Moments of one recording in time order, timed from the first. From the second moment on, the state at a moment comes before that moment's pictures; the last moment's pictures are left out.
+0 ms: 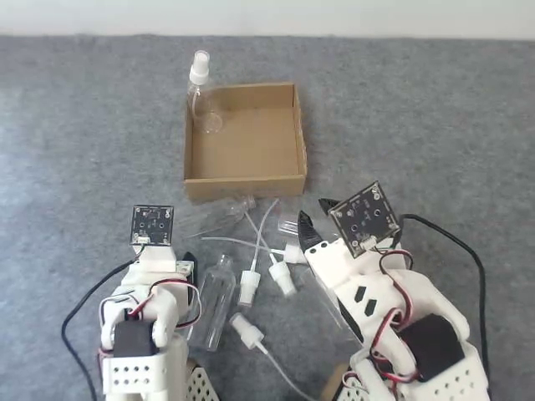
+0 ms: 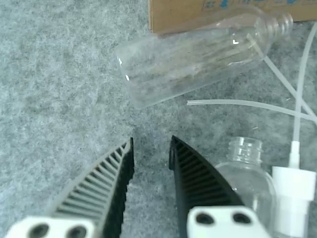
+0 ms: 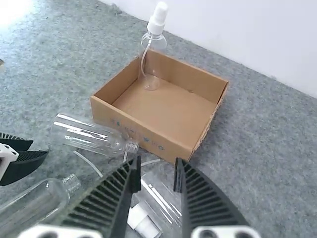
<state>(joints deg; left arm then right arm) -8.5 -103.5 97.2 72.0 1.6 -32.5 -78.2 52.4 63.4 5.3</state>
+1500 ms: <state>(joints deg) -8.5 -103.5 97.2 72.0 1.6 -32.5 -87.7 55.6 71.6 12.3</state>
